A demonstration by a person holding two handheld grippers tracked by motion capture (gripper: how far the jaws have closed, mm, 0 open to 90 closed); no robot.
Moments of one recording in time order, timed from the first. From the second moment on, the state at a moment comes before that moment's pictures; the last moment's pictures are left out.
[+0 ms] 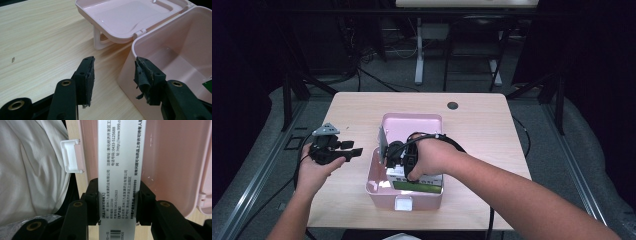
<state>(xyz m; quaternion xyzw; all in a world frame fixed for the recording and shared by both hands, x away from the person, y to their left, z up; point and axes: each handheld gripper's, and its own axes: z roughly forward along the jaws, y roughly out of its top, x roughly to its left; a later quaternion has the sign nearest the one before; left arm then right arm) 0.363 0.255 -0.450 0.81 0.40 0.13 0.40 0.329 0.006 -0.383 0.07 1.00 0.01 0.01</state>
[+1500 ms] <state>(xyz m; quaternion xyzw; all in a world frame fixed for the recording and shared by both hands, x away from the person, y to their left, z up) 0.365 0.256 -0.452 0.81 0.40 0.13 0.40 0.343 0.008 -0.456 0.07 1.00 0.00 -0.03</state>
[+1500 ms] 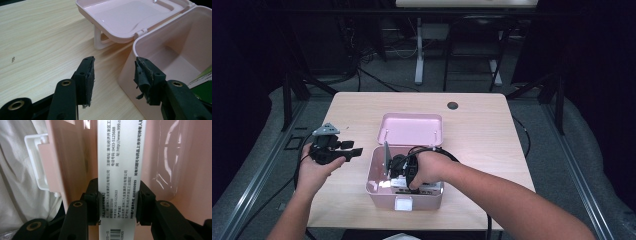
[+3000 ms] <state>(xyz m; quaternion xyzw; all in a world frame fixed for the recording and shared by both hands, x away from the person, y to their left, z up) 0.365 0.255 -0.452 0.81 0.40 0.13 0.40 0.343 0.002 -0.462 0.07 1.00 0.02 -0.04</state>
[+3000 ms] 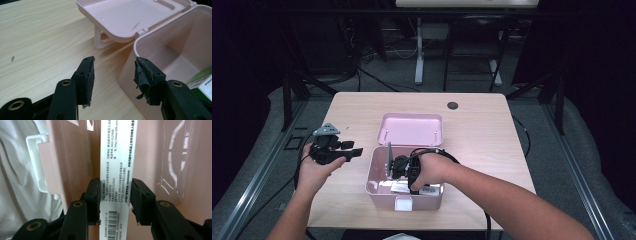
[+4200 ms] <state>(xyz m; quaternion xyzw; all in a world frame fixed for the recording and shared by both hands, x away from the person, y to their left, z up) 0.366 0.255 -0.454 0.81 0.40 0.13 0.40 0.340 -0.001 -0.460 0.05 1.00 0.03 -0.05</state>
